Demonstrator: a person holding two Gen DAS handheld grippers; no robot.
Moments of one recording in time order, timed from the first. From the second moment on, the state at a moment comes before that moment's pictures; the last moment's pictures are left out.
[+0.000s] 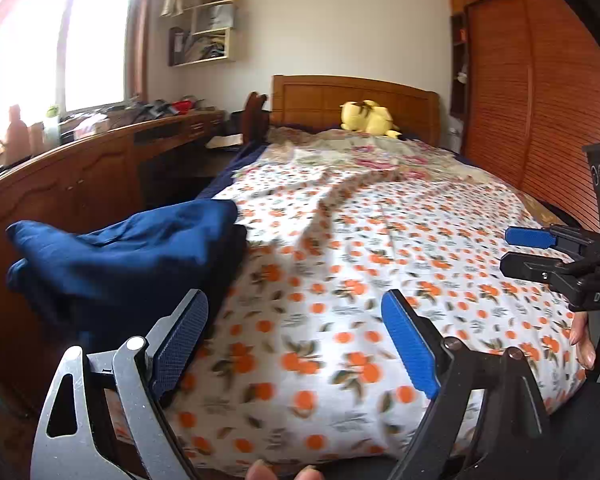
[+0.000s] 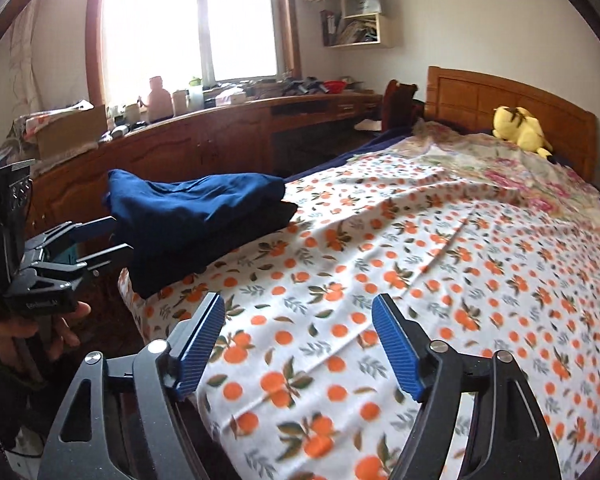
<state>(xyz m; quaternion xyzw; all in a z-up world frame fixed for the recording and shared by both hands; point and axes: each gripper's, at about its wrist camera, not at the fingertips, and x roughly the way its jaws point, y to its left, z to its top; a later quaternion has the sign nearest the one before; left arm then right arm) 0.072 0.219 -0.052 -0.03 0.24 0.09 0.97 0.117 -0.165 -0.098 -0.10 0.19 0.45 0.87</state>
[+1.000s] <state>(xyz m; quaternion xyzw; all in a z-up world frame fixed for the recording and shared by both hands) 0.094 0.030 -0.022 -0.04 0.26 -0.03 0.97 0.013 -0.333 -0.070 0.01 0.17 0.24 0.96</state>
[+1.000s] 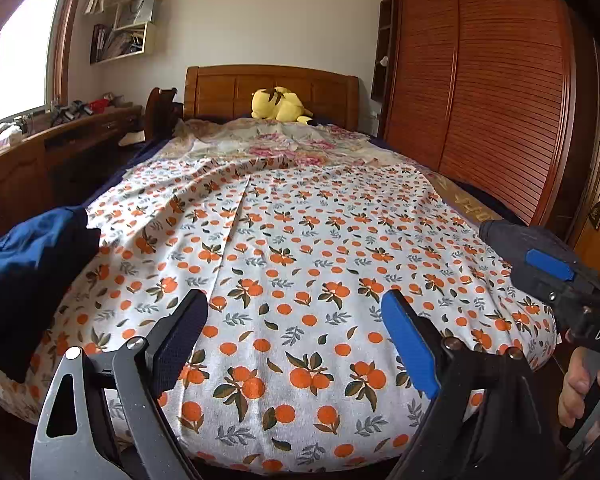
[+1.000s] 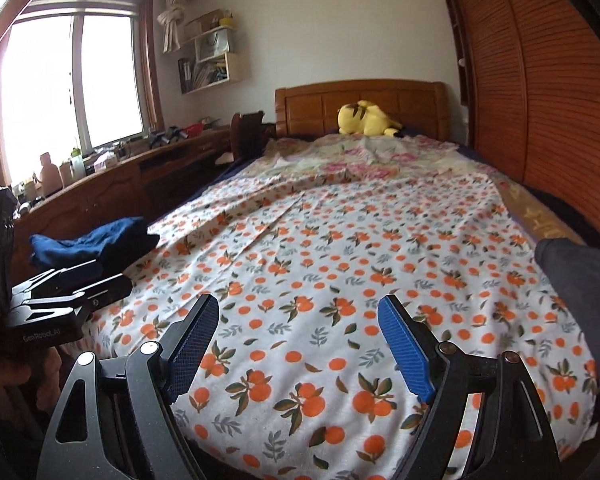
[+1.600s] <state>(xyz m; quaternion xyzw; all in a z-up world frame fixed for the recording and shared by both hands) 0.036 0.006 0.034 -0.01 0.19 -0.03 0.98 -0.080 -0.380 -0.044 0.03 0.10 0.22 0.97</state>
